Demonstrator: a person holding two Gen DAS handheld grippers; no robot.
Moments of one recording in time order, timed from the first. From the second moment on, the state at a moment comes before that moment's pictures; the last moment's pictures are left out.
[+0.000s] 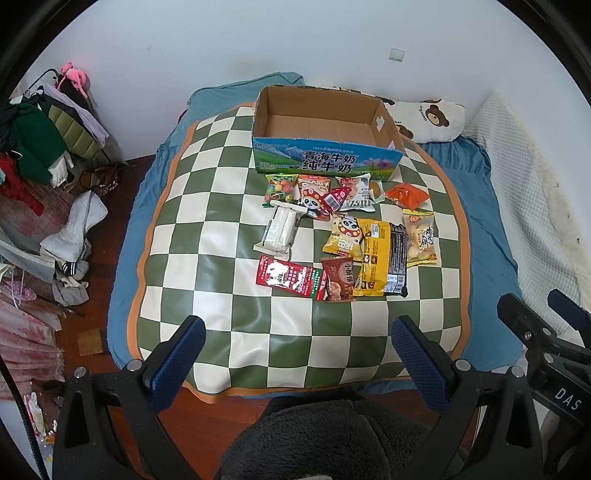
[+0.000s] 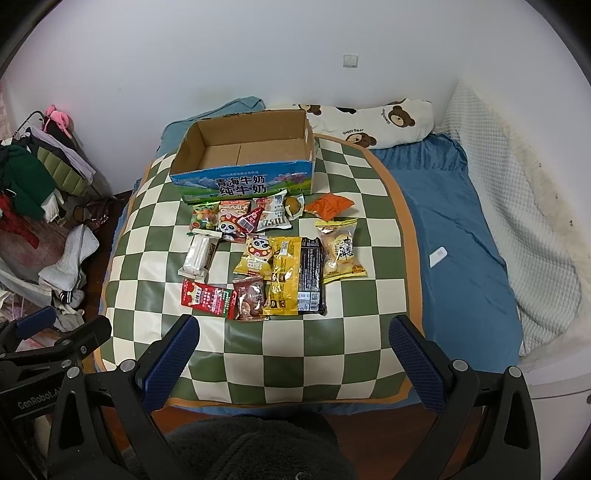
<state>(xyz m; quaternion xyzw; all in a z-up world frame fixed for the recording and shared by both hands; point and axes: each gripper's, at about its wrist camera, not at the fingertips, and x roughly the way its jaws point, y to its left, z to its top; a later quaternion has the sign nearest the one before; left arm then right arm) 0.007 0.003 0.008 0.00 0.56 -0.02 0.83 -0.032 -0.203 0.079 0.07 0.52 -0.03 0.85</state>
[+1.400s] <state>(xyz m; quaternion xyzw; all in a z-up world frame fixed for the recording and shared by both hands) 0.074 0.052 -0.064 0.05 0.58 0.08 0.81 0.021 -0.213 -0.004 0.10 0.54 -0.03 0.83</state>
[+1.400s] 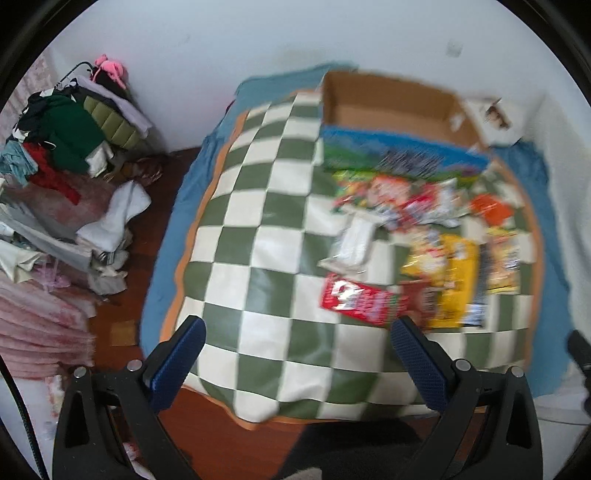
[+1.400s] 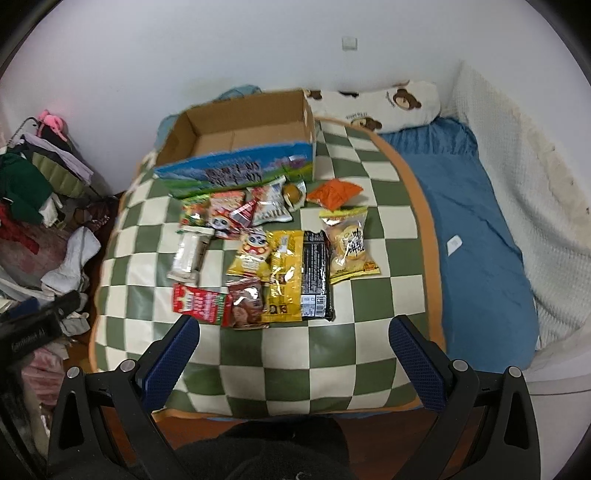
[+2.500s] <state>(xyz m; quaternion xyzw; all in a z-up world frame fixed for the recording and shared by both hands) 0.171 0.091 -0.337 -0.36 0.74 0.11 0.56 0.176 -0.199 -0.286 0.10 0.69 -0.04 0.72</state>
